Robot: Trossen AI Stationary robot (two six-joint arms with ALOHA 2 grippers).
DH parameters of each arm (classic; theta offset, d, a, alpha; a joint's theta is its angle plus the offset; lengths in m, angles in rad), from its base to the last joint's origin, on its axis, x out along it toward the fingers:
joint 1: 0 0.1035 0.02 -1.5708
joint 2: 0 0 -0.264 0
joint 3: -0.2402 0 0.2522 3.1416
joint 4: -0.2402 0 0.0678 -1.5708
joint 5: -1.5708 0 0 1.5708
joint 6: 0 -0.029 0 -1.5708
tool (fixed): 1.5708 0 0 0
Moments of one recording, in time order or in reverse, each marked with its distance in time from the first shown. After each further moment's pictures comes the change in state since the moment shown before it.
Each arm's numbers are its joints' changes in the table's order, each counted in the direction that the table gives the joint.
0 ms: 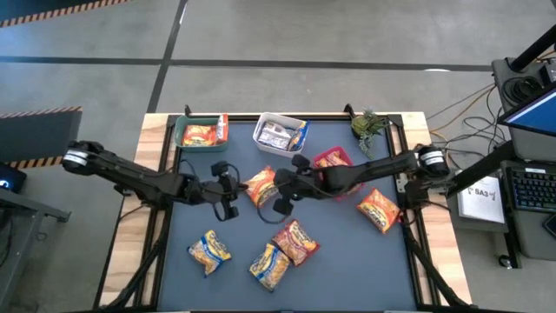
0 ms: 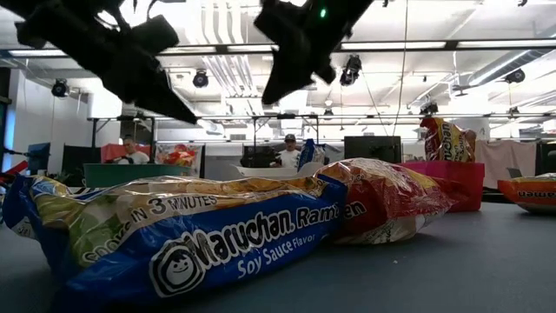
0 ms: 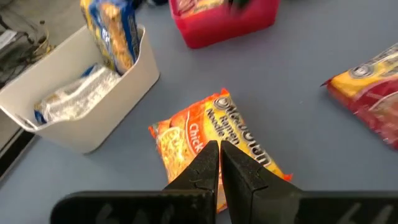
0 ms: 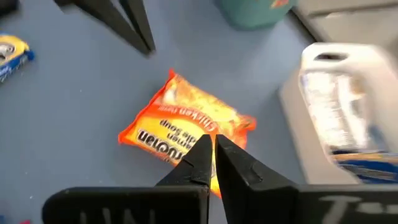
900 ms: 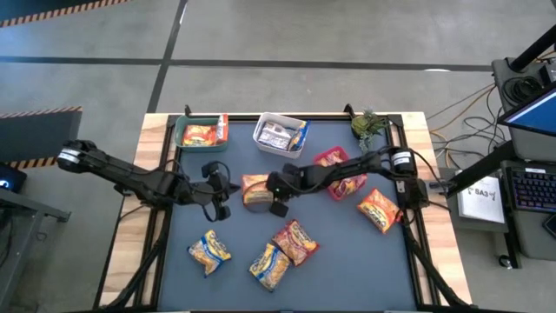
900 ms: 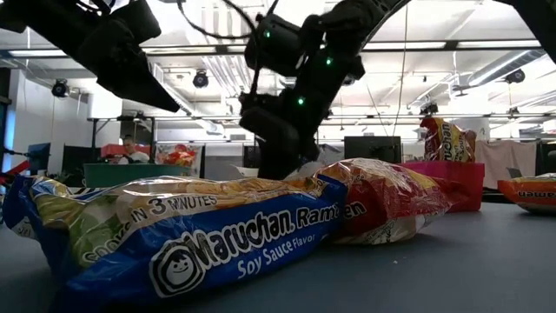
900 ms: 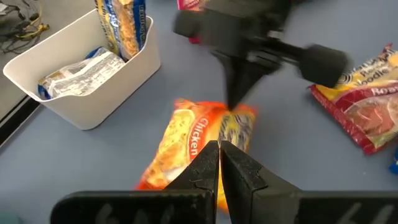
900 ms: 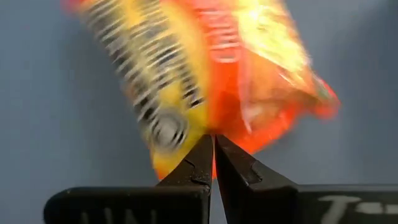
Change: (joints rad) left arm -0.052 -0.137 -0.017 -0.187 0.022 0.158; right arm -0.103 0.256 -0.008 0.059 0.286 0.005
